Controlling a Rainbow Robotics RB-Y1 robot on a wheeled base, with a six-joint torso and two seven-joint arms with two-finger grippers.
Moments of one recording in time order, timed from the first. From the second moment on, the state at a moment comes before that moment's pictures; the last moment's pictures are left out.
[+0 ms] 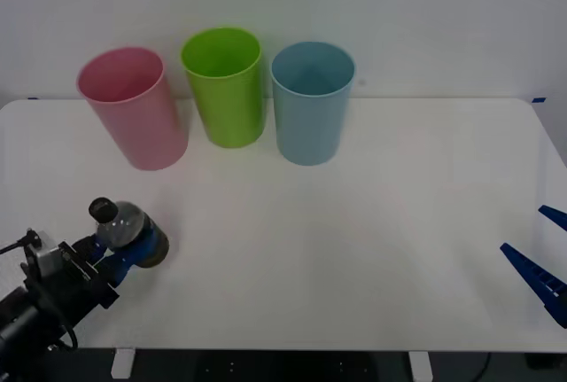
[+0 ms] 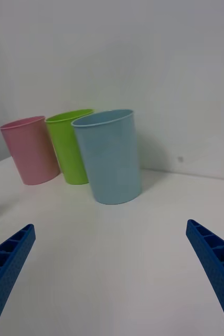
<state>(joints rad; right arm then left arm) 0.35 -0.40 -0.52 -1.66 0.96 -1.22 0.00 0.24 0.25 0.33 -1.56 -1.07 -1.04 -0.21</state>
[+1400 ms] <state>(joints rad) 0.35 -0.40 -0.52 -1.66 0.96 -1.22 0.00 0.13 0.37 0.38 -1.97 -1.14 -0.55 0.44</state>
